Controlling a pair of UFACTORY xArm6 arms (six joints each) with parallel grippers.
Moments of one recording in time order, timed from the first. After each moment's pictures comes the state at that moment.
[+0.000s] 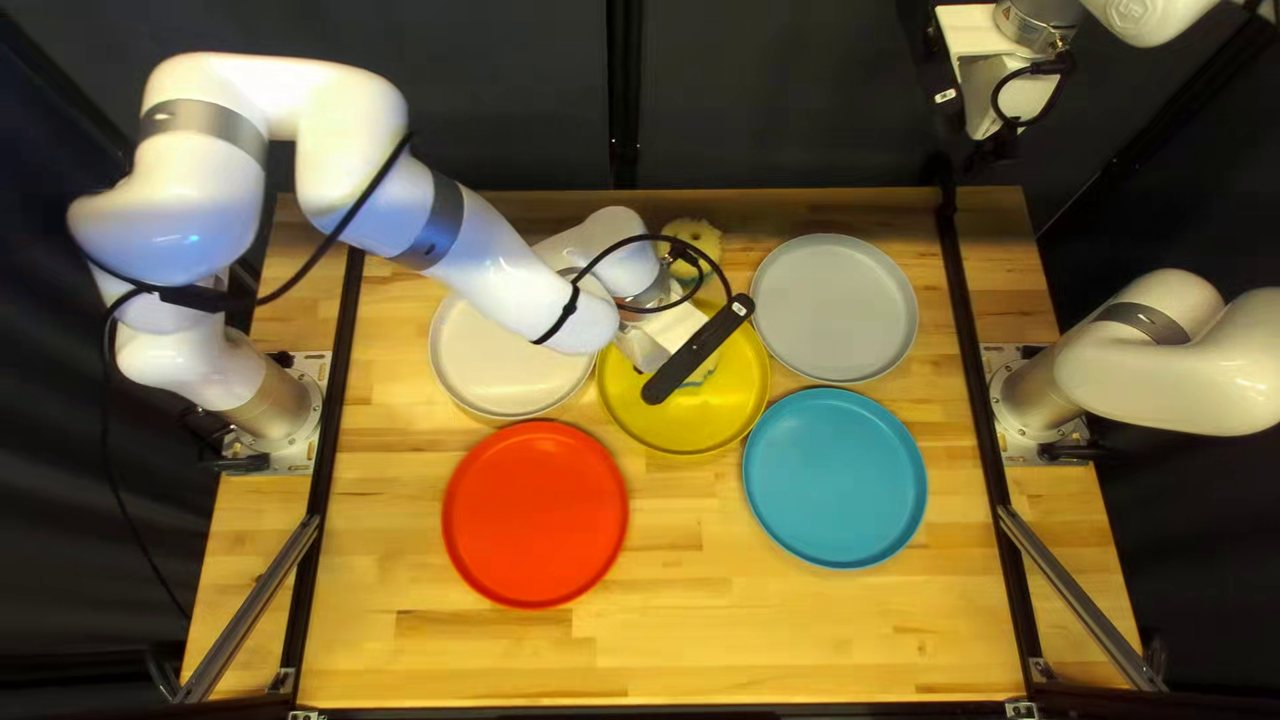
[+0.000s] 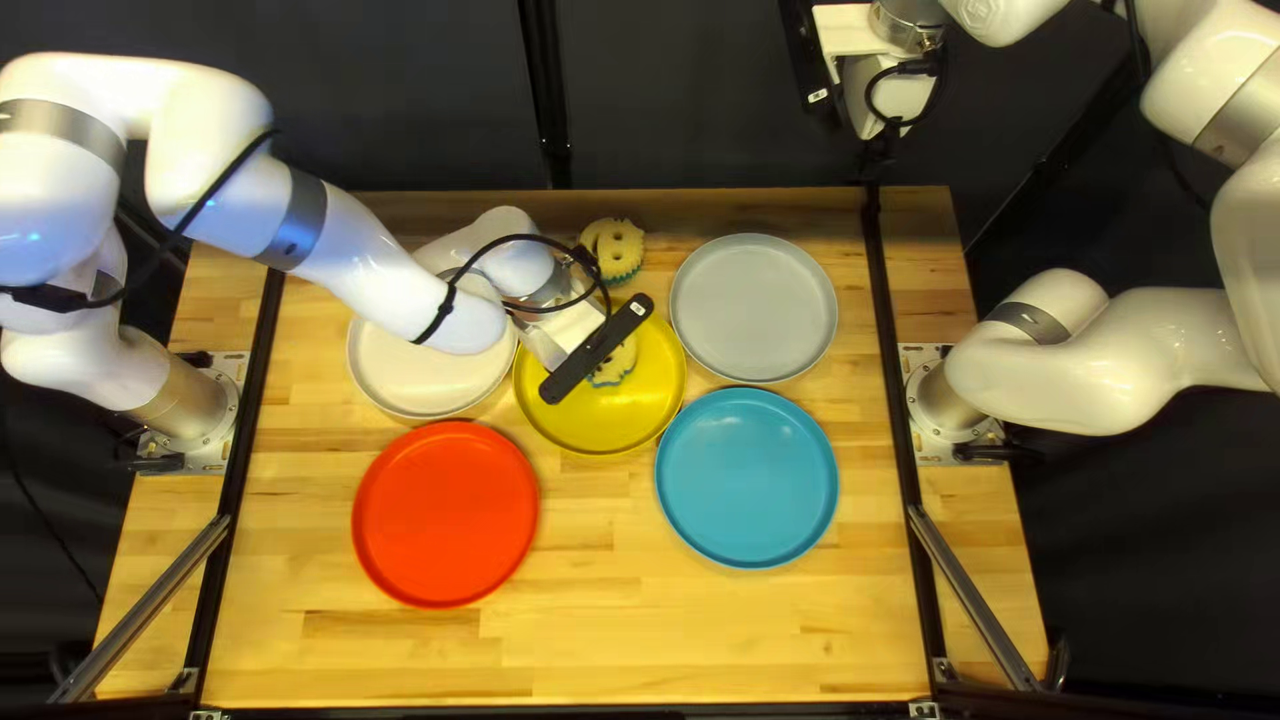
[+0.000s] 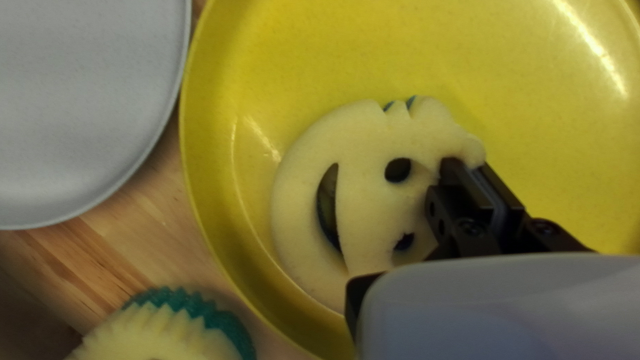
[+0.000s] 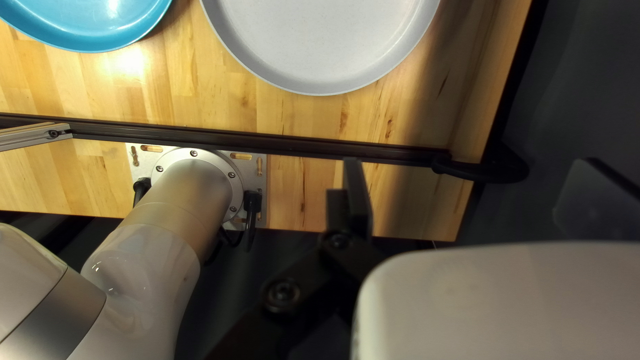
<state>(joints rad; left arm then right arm) 0.08 0.50 -1.19 -0.43 0.43 1.35 -0.87 -0.65 -0.80 0.03 1.46 -0.96</state>
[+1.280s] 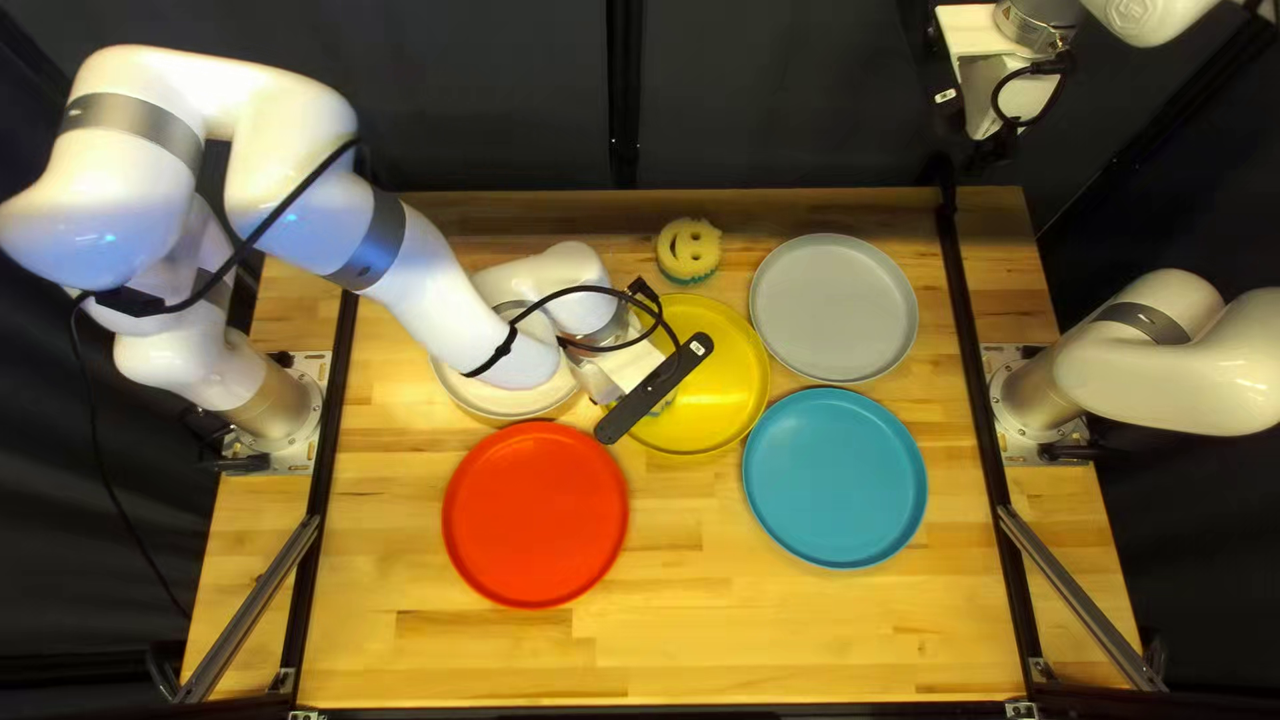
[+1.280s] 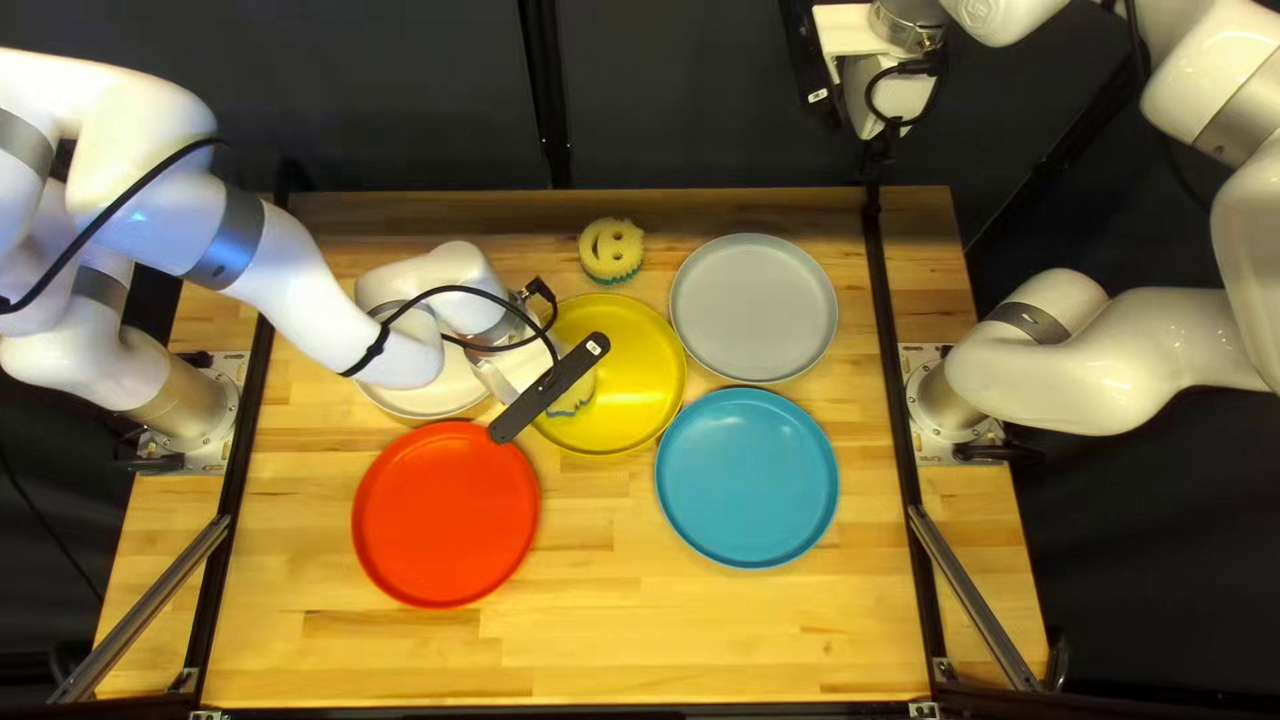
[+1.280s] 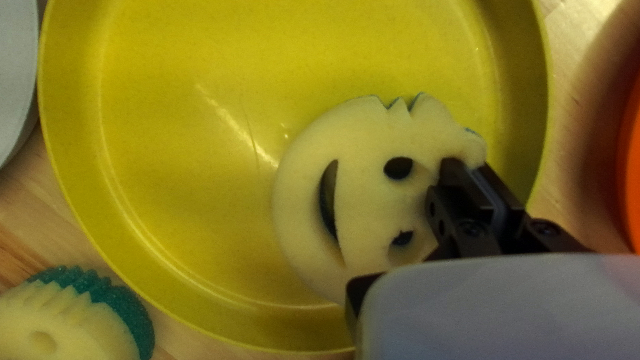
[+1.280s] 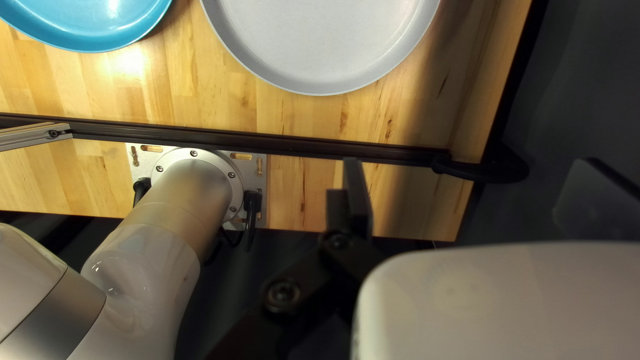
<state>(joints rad) -0.02 0.28 -0.87 -0.34 0.37 1.17 -0.87 -0.65 -0.80 0.03 1.46 -0.96</state>
